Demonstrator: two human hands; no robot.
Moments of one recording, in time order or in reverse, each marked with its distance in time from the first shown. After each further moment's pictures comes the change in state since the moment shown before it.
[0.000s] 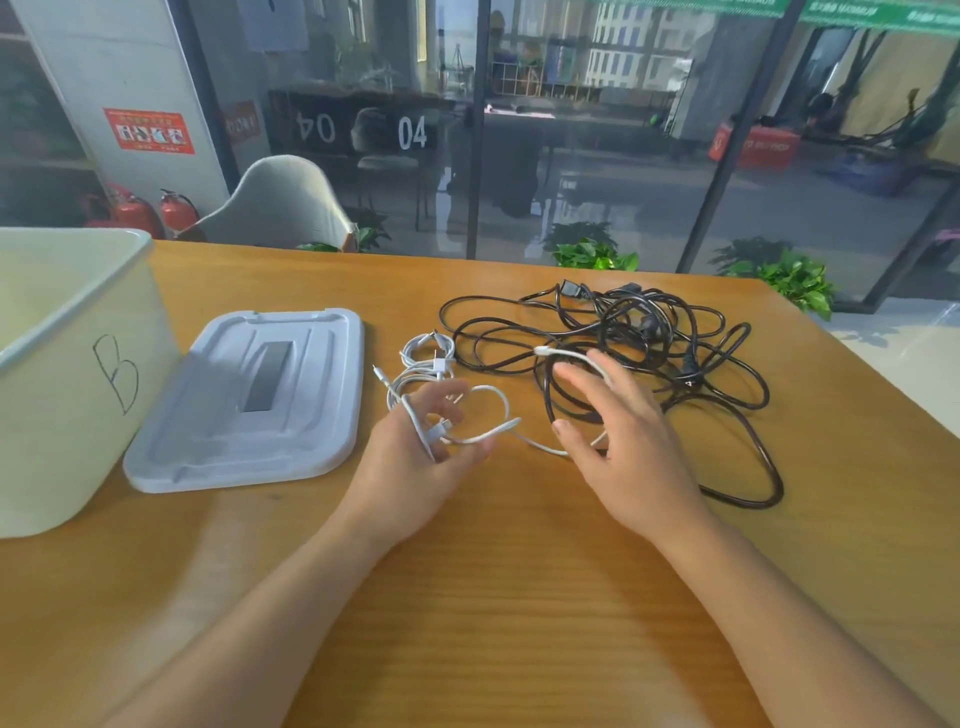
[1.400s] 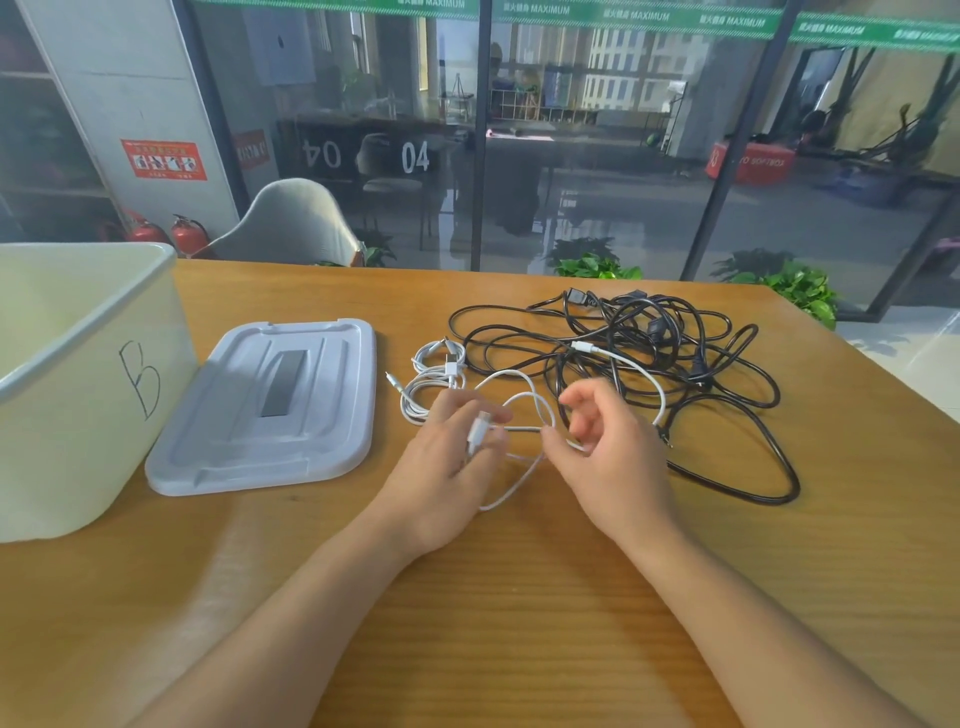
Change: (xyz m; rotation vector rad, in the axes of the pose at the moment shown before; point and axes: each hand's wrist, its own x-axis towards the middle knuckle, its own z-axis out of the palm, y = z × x) left_hand -0.006 0.011 0.002 0.193 -0.187 0.104; right_hand -0.008 -0.037 0.024 0.253 0.180 0.142
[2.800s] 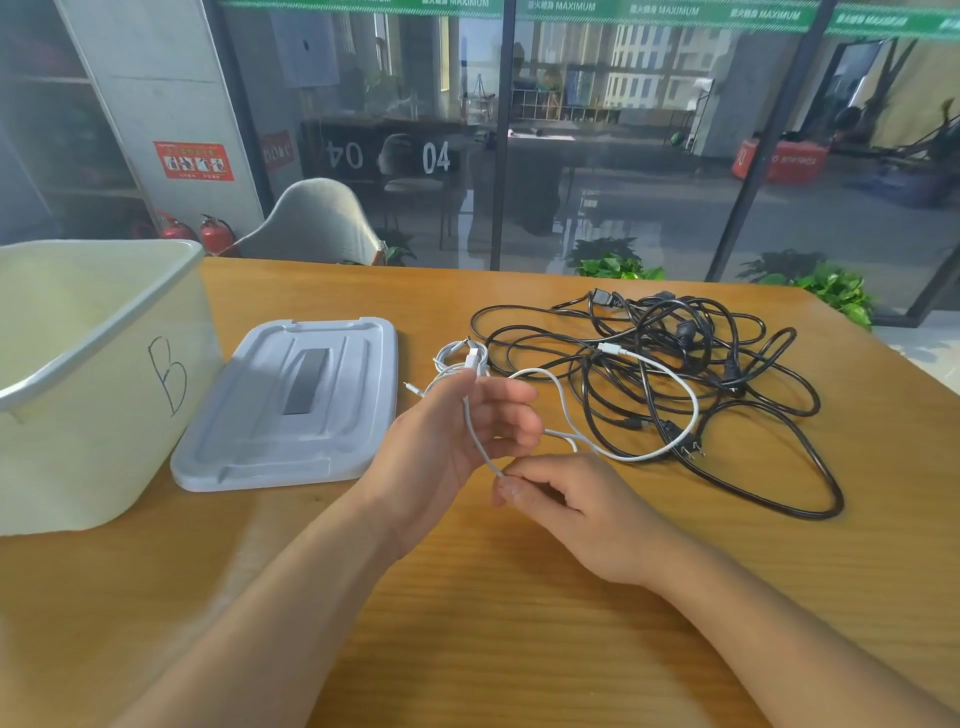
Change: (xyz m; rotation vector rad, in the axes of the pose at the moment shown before) left_hand 0.009 0.010 -0.023 -1.052 -0.116 -0.208; right_hand -0.007 -0.010 0.011 0.157 -0.669 -0.205
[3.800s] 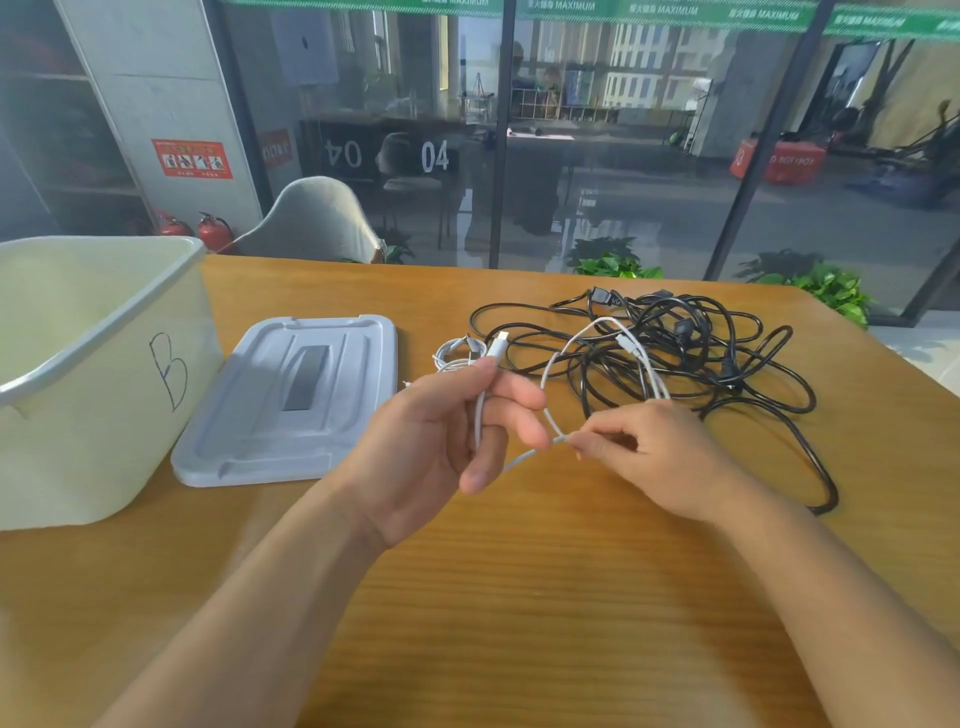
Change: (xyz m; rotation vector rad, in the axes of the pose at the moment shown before) left_hand -0.014 0.027 0.009 -0.042 -0.200 -0.031; right_hand -0.001 0.022 -0.063 -0.351 0.130 0.073
